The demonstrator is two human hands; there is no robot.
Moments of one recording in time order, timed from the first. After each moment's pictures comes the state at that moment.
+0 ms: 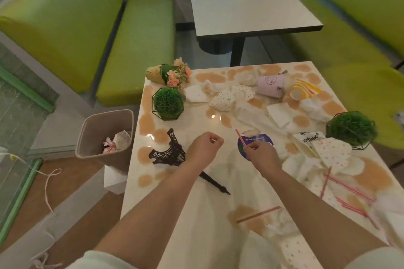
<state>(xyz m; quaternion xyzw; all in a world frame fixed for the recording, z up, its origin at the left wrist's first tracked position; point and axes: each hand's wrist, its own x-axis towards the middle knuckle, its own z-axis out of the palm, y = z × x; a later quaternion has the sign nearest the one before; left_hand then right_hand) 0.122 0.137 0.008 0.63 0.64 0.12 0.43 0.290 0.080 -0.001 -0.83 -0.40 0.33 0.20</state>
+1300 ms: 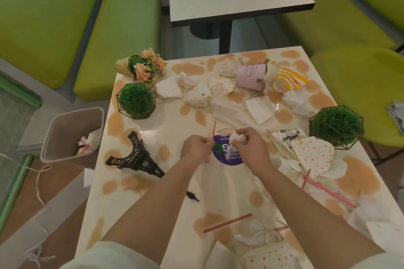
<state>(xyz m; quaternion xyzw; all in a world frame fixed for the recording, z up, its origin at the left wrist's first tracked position) 0.205 0.156 -0.043 0.56 0.69 0.08 0.44 0.361 0.098 -0.030 -0.77 -0.41 0.35 0.34</state>
